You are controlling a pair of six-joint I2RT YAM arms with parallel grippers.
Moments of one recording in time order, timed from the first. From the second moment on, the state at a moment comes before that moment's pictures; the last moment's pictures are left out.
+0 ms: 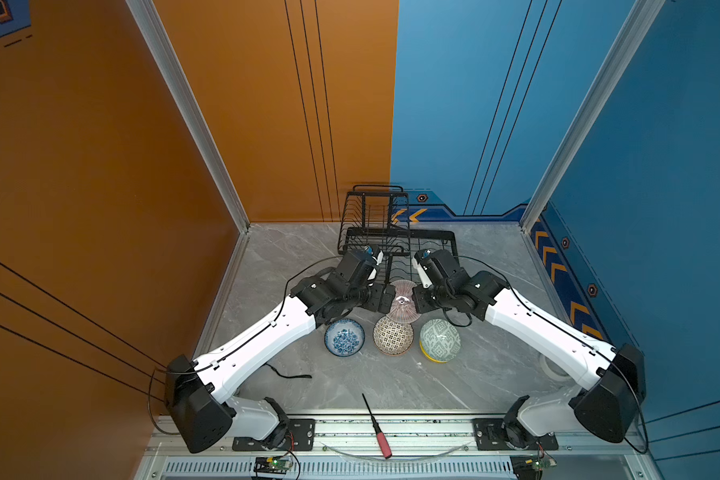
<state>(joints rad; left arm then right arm) -0.75 1.36 1.29 -0.71 -0.07 -0.36 0.68 1.41 1.29 -0.80 0.06 0.34</state>
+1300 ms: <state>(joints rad) -0.63 1.41 1.37 -0.81 0.01 -0.25 0.63 1.38 0.89 0.16 0.52 -1.01</state>
